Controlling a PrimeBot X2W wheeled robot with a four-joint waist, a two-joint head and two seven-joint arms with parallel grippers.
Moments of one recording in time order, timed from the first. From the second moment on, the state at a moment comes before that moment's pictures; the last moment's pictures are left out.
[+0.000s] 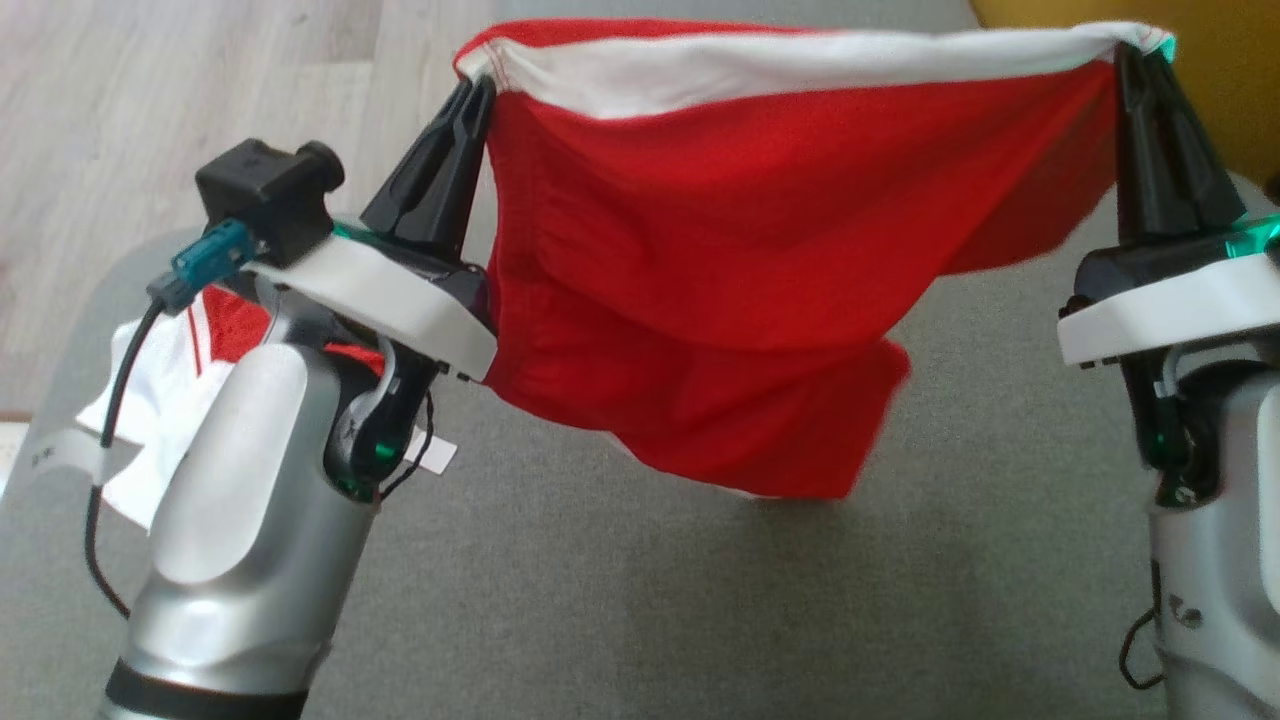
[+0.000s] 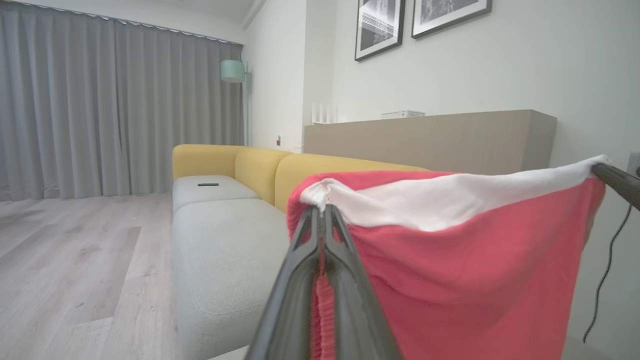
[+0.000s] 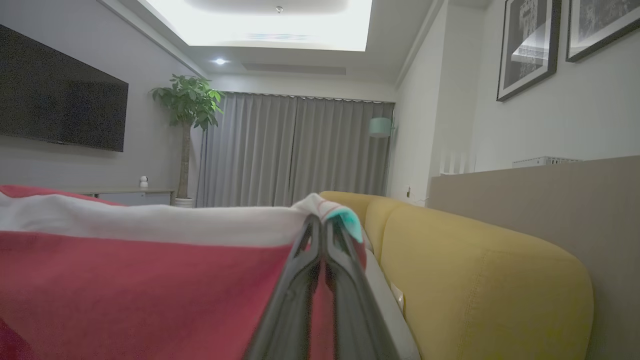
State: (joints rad) left arm -0.56 0.15 -0.38 0.19 -0.46 -0.10 -0.06; right arm -0.39 -0.13 0.00 -0.07 0.10 0.13 0.10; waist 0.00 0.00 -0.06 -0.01
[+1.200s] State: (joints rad) left arm -1.36 0.16 -0.42 0.72 -0.38 -0.13 -0.26; right arm -1.34 -0.20 0.12 0.82 -0.14 0.13 -0.26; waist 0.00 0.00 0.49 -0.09
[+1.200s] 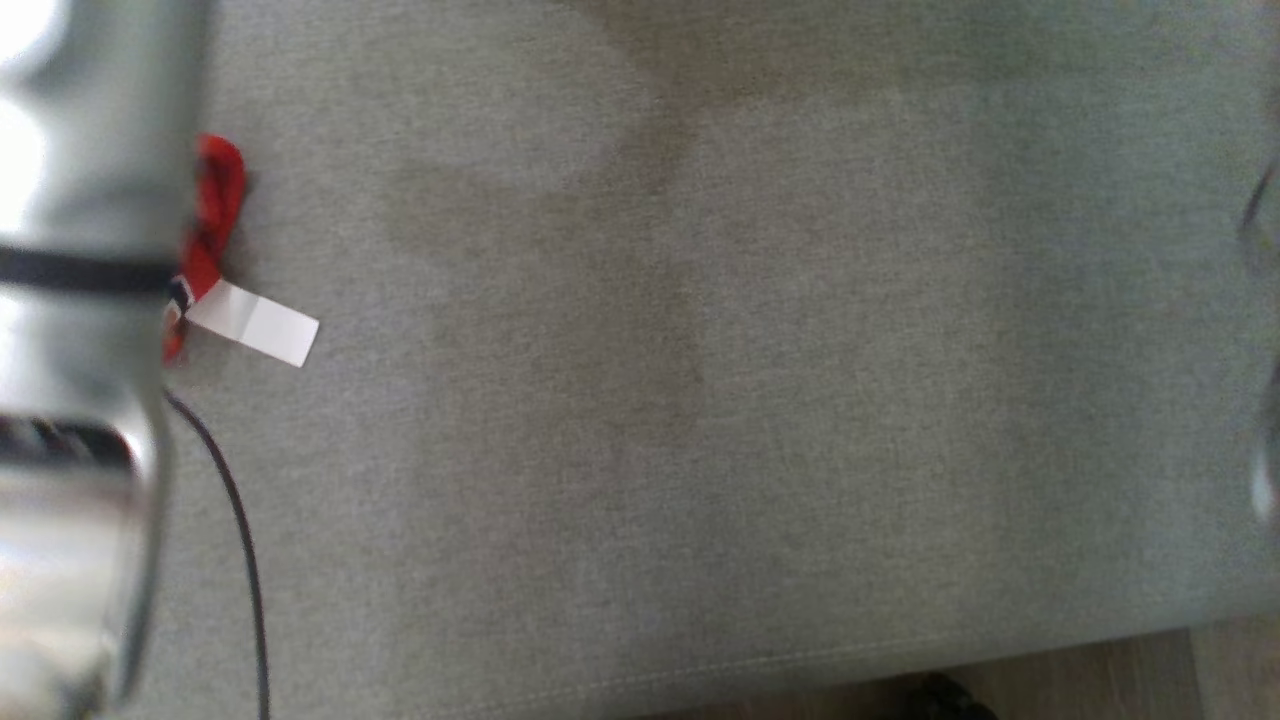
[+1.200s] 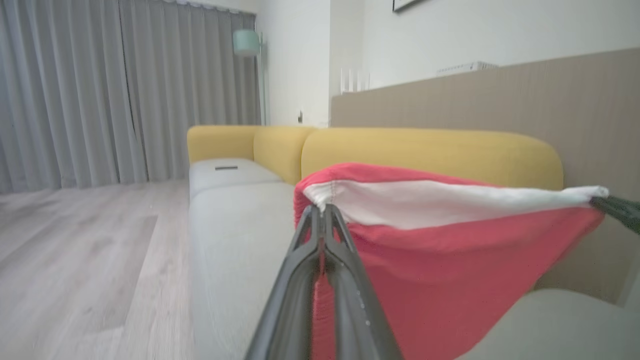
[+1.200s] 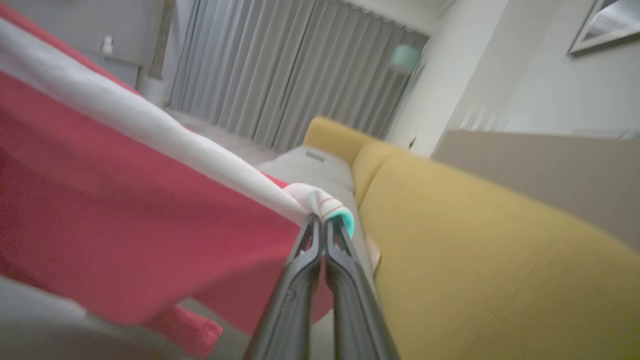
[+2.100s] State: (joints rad) left arm -0.56 0.24 -0.79 0.53 -0.41 -0.13 -0.26; right arm -0.82 -0.65 1.16 0.70 0.57 0.13 -0.09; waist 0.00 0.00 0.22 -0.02
